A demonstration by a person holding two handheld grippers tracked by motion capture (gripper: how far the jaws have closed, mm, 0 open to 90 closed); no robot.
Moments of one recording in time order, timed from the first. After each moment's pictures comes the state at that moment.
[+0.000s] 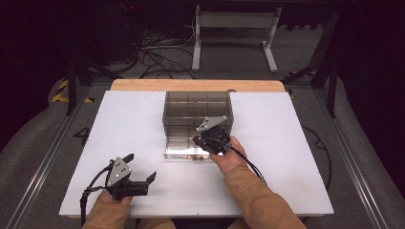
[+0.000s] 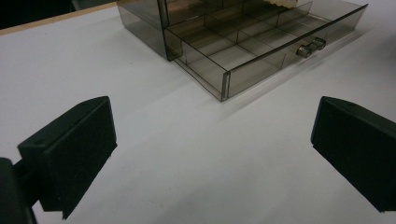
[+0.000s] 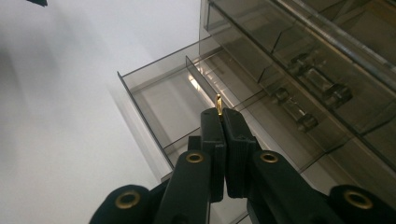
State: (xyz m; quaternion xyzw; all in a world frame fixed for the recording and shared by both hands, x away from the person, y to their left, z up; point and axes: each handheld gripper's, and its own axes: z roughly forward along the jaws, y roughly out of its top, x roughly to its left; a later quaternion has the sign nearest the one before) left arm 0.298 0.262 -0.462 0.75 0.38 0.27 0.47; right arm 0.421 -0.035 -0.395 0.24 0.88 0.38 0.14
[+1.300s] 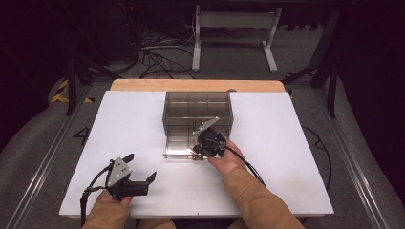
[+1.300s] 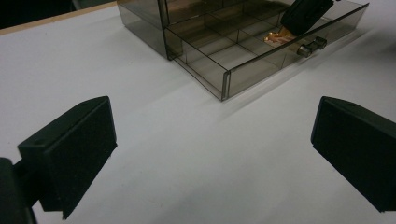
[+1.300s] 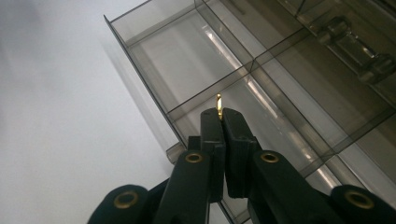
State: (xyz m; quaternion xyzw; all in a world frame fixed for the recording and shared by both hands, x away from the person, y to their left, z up) left arm 0.298 0.262 -0.462 0.75 0.38 0.27 0.46; right arm 0.432 -0.027 -0.422 0.26 0.91 0.31 0.07
